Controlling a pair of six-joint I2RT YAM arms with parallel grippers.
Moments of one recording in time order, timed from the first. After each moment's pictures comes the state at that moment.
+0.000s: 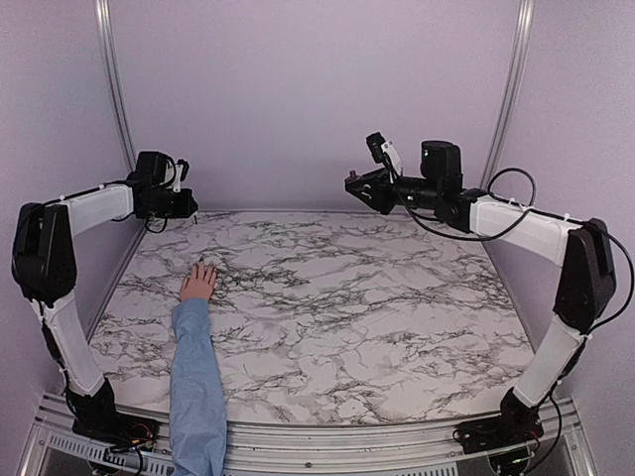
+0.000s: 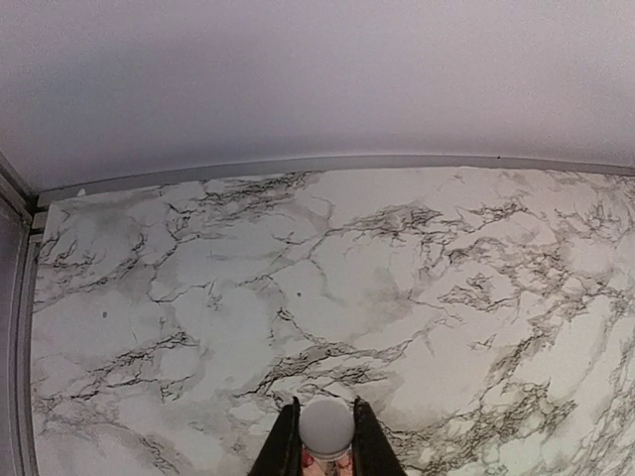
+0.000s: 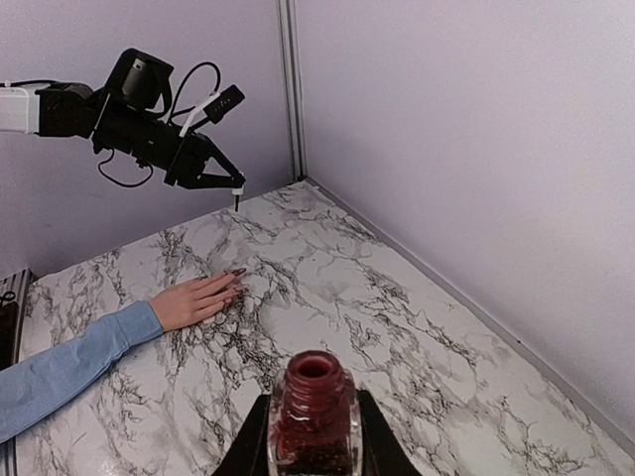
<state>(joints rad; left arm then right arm) -0.13 1.87 1.50 -0.31 0.15 -0.09 0.46 1.71 1.40 0.09 -0.59 -0.07</state>
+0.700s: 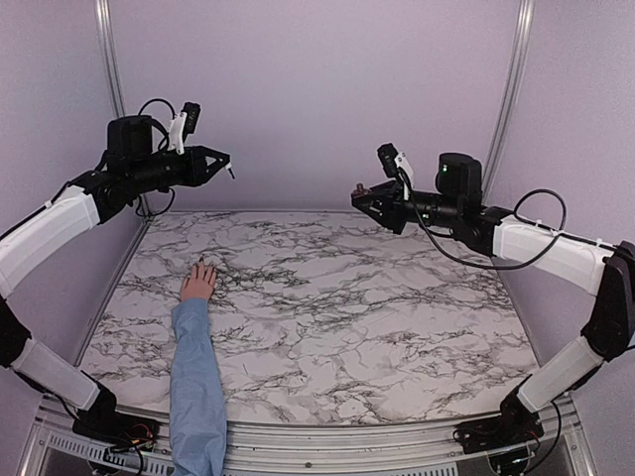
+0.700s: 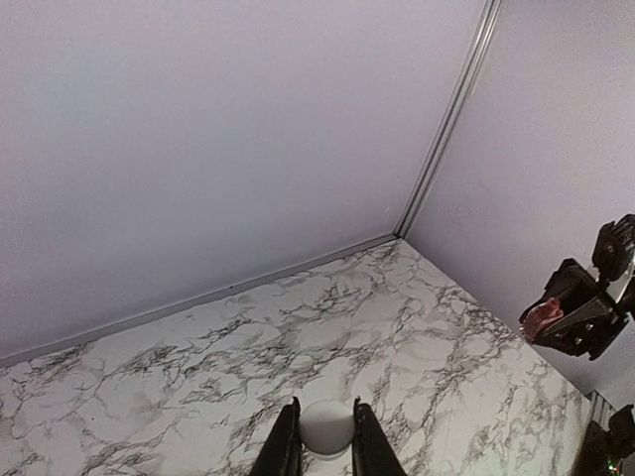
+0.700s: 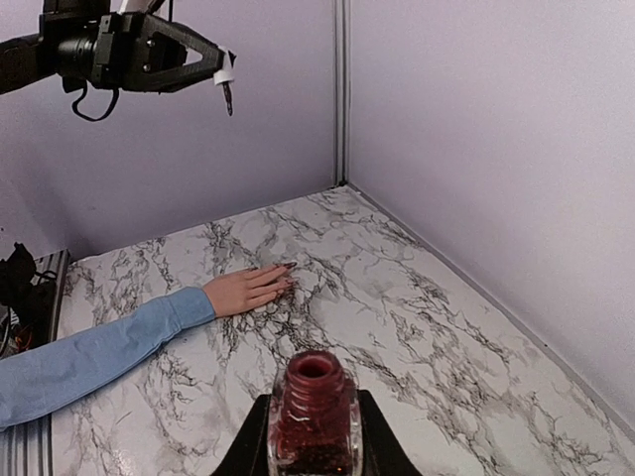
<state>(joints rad) -0.39 1.42 1.37 -0.16 0.35 -0.21 0.51 1.48 1.17 0.13 -0.61 -0.08</state>
